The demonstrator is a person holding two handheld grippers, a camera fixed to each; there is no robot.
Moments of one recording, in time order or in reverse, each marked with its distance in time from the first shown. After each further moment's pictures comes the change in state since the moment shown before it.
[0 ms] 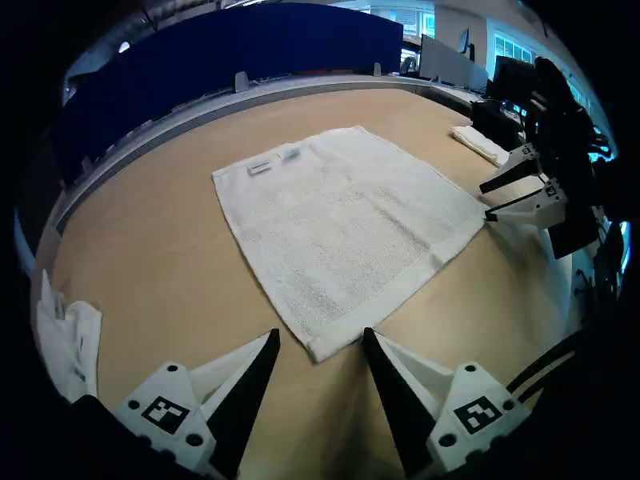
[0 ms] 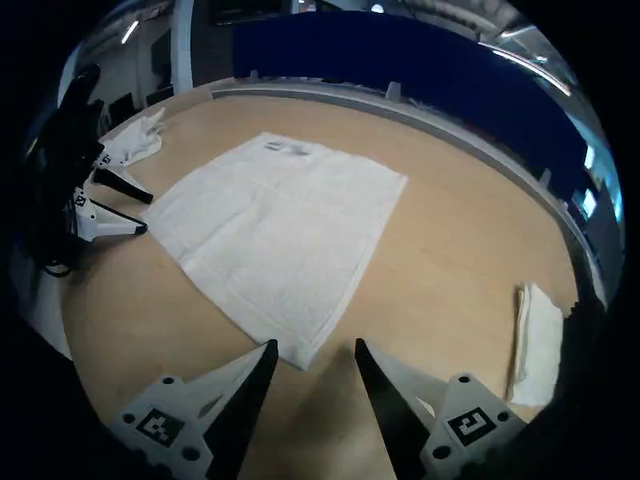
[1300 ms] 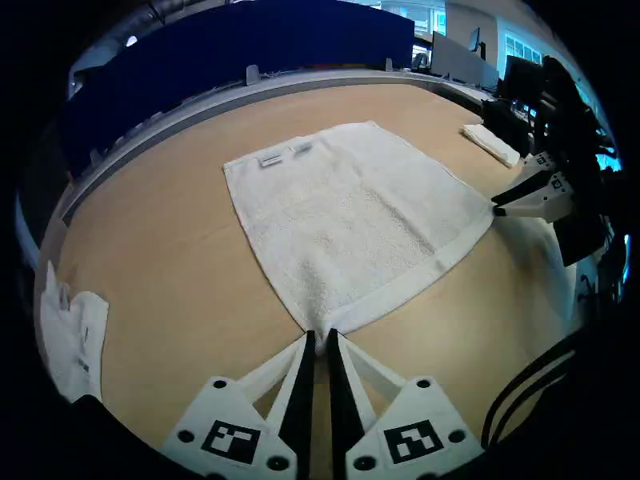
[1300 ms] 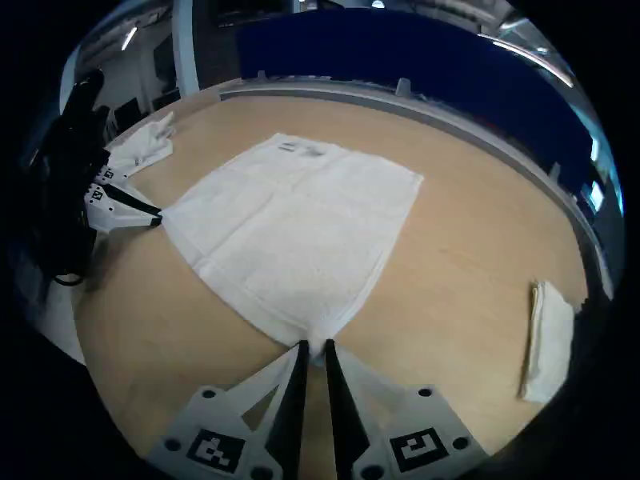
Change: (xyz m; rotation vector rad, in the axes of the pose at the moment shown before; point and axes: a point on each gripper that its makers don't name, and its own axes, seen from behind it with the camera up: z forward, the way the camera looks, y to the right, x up) left arm -0.006 -0.003 -0.010 0.041 -0.033 -0.027; right arm 0.006 -0.018 -0.001 0.059 -0.007 0.026
